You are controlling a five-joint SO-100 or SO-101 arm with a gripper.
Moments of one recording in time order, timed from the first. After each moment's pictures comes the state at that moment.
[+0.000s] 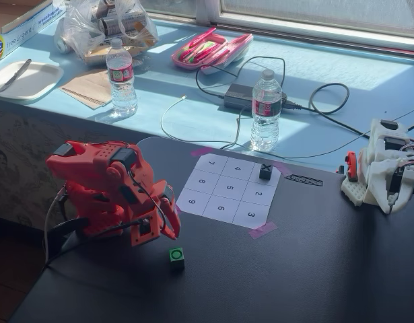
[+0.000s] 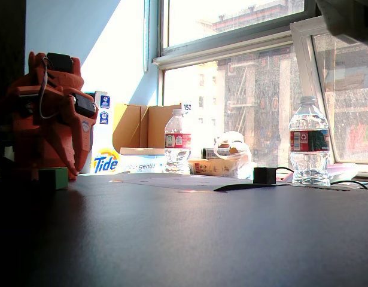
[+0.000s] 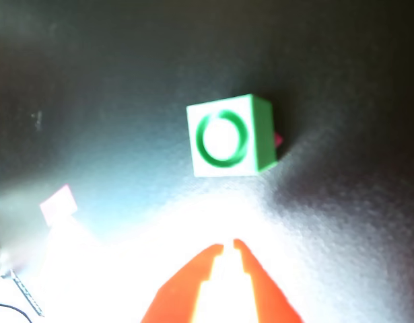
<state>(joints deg) 7.4 189.5 172.8 65.0 -18.0</state>
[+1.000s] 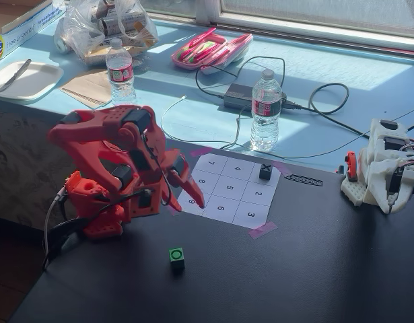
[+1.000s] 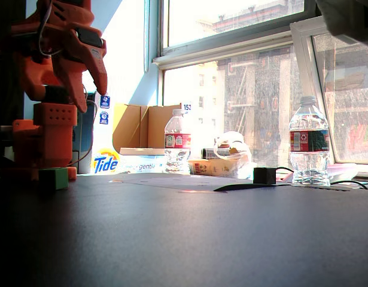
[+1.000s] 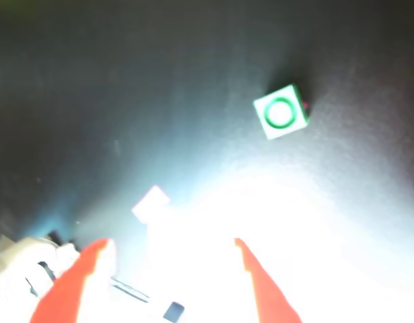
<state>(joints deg) 8.8 145.4 118.3 76.2 -2.4</state>
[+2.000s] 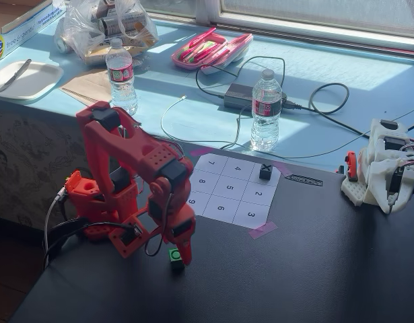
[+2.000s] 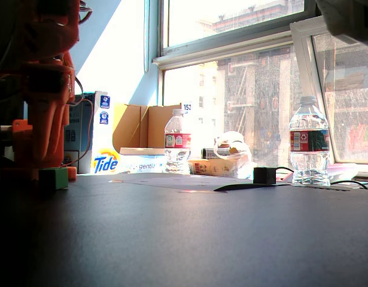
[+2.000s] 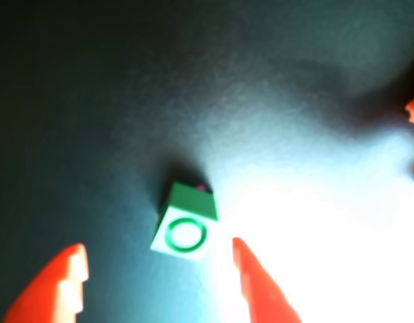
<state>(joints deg) 23.4 106.9 113.9 74.2 19.2</state>
